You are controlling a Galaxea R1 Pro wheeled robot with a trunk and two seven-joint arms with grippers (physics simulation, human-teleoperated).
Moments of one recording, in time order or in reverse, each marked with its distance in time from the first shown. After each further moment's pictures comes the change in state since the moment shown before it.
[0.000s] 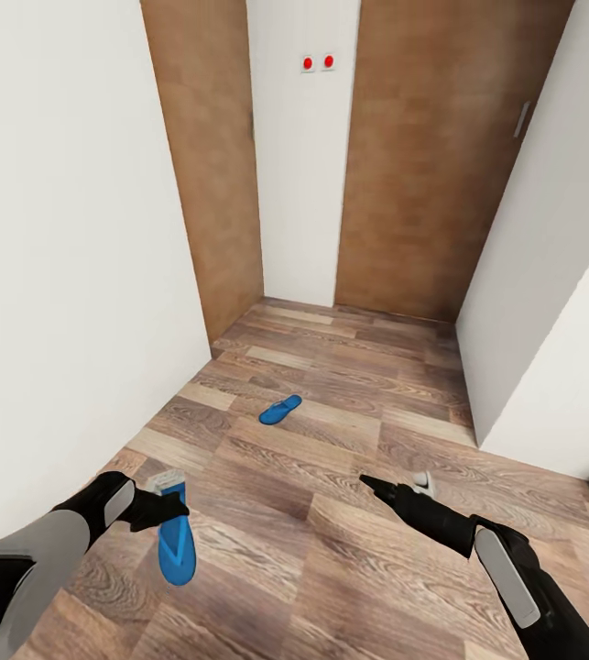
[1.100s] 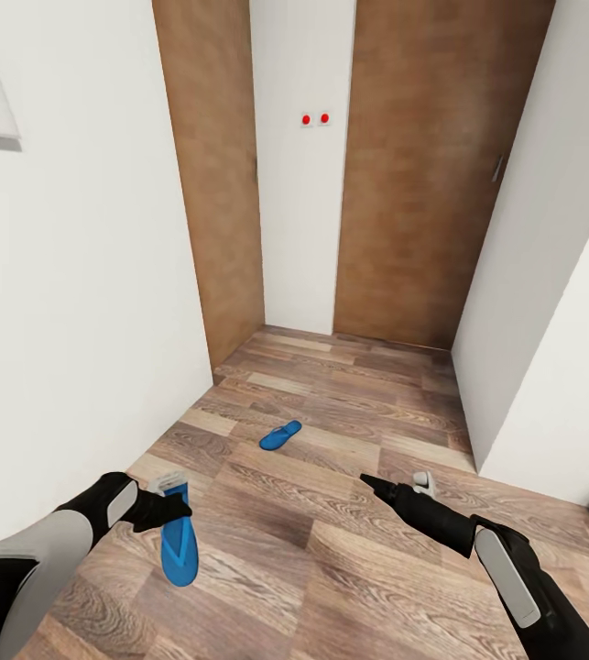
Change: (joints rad) left arm 0.000 -0.010 -0.002 0.004 -0.001 -0.002 0.000; right arm 0.000 0.002 -0.003 0.002 -0.007 0.000 0.001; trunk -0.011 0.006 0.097
